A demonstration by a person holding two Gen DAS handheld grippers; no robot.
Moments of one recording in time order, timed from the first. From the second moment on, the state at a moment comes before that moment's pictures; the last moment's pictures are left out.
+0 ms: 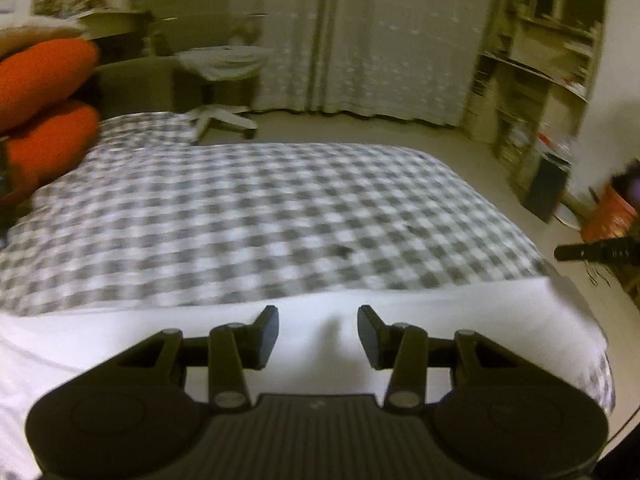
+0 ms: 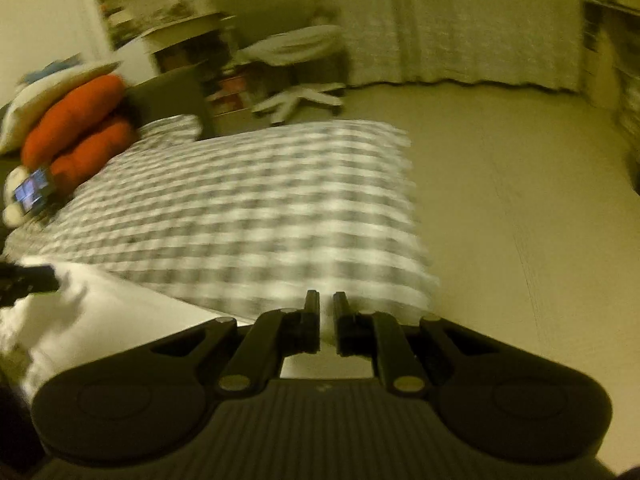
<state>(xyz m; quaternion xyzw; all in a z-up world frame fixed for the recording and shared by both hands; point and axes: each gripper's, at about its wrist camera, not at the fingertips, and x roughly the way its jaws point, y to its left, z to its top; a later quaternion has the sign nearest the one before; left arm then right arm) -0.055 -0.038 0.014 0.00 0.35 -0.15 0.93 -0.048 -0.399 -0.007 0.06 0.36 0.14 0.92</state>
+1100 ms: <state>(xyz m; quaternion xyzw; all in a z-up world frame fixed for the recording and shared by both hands) -0.011 0.055 -0.015 -0.18 0.42 -0.08 0.89 0.059 -0.188 0.010 0.12 0.43 0.28 0.85</state>
